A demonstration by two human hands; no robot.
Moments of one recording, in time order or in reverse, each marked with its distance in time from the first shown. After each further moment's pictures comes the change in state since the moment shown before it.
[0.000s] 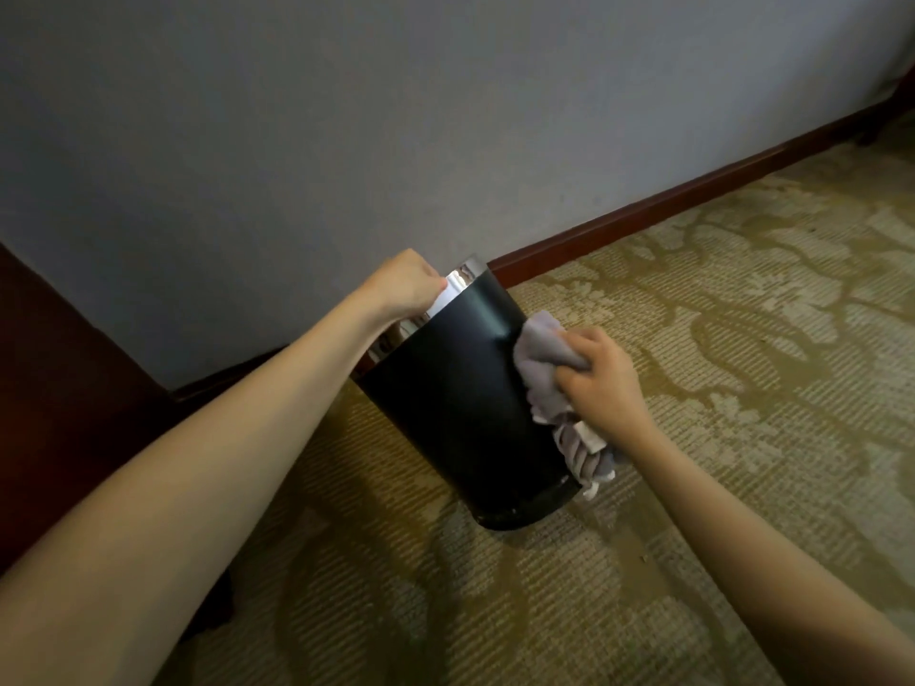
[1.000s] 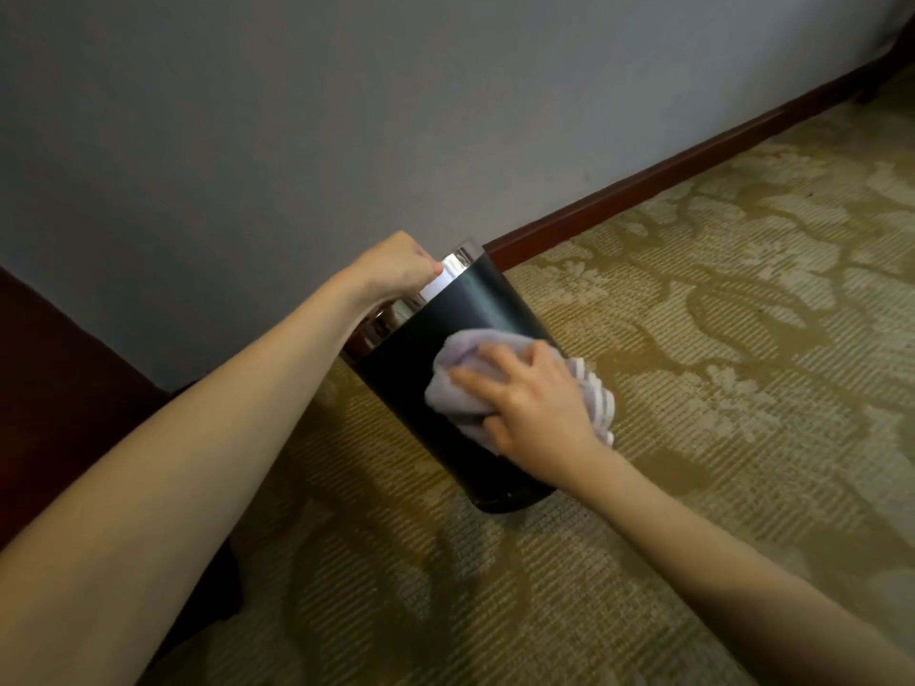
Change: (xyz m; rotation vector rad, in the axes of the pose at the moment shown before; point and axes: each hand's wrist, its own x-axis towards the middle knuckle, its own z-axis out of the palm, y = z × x) left_hand 0.001 0.010 0.003 0.020 -0.032 0.042; right_hand -0.042 -0.033 0.027 -0.437 0.021 -0.639
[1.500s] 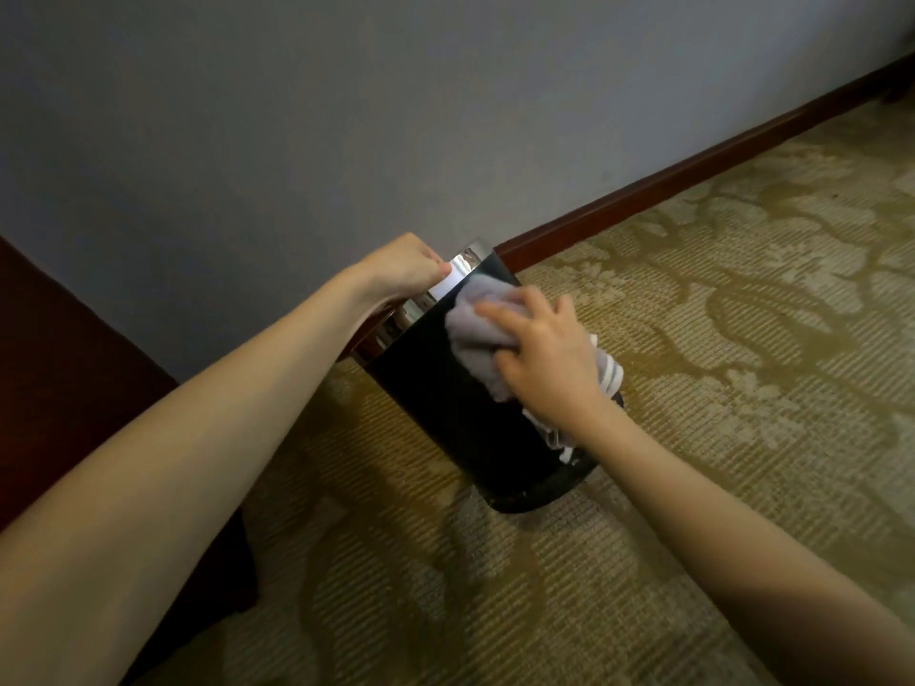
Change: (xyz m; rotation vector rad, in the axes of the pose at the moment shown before) left_hand 0.009 -0.016 -0.007 0.043 -0.049 0.023; right_hand 0.045 0.007 -0.002 0.111 0.040 0.312
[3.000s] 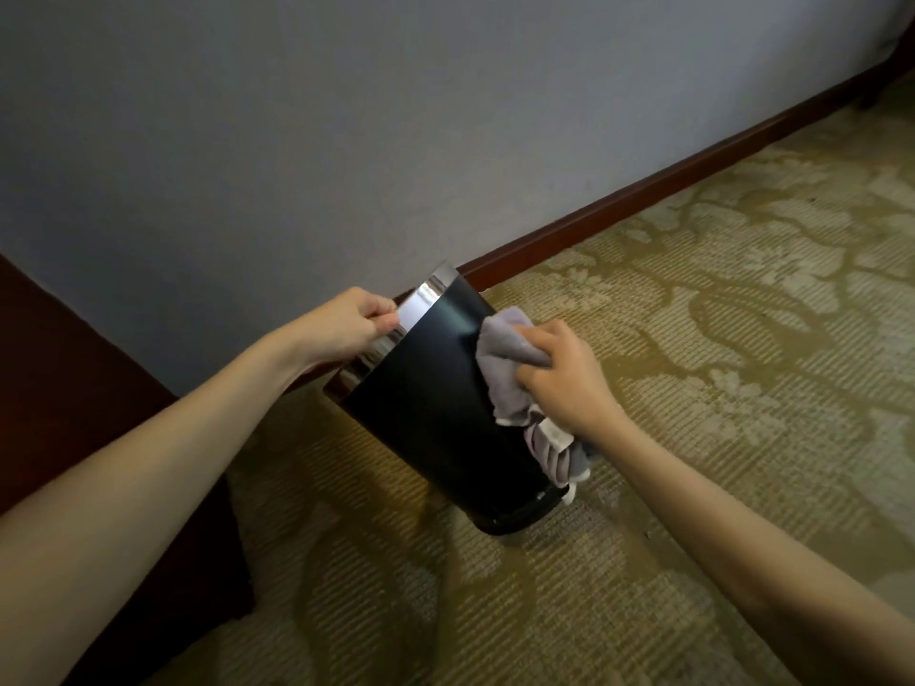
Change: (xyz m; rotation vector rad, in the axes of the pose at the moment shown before) left_hand -0.051 -0.042 -0.004 -0.132 -0.171 0.055; right_hand -0.021 0.035 -0.003 0.404 -0.132 0.340
